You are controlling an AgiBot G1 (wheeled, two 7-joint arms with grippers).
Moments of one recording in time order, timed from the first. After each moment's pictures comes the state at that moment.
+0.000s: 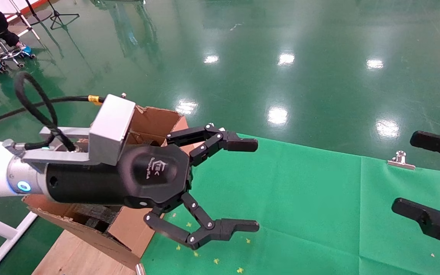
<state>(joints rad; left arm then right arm) -1.07 0.61 0.28 -1.29 0.73 1.50 -0.19 1.04 -0.55 -0.34 1.19 -0.65 -1.39 0.14</state>
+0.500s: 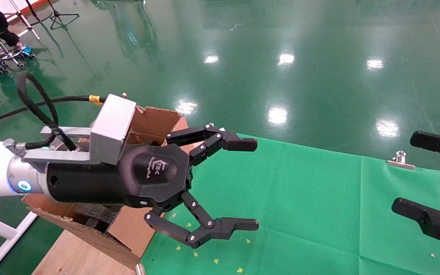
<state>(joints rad) -1.07 0.61 0.28 -1.28 0.73 1.50 -0.19 1.04 -0.55 -0.34 1.19 -0.65 -1.39 0.14</state>
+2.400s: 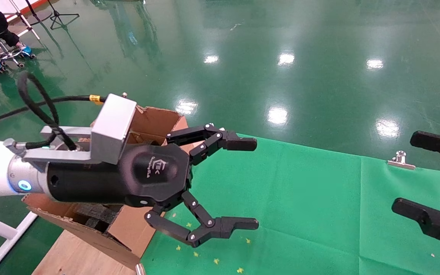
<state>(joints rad) -1.08 0.61 0.28 -1.28 0.73 1.49 -0.19 1.04 -0.55 -0.34 1.19 -0.65 -1.39 0.14</state>
